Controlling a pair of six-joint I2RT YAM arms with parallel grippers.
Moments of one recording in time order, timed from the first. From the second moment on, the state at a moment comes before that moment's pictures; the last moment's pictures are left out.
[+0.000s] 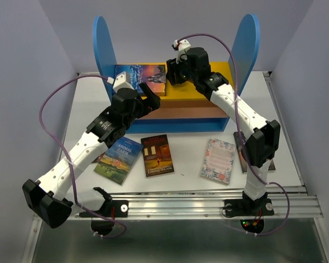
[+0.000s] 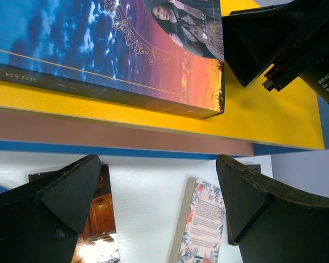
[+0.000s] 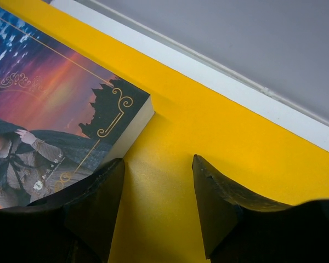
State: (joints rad) left arm -0.63 1.18 1.22 -0.42 -0.31 -0.80; right arm 0.56 1.95 1.99 -0.37 -0.07 0.01
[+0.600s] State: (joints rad) left arm -0.63 0.96 0.97 -0.44 -0.21 -0.83; right arm 0.58 1.58 1.68 -0.38 0.37 0.16
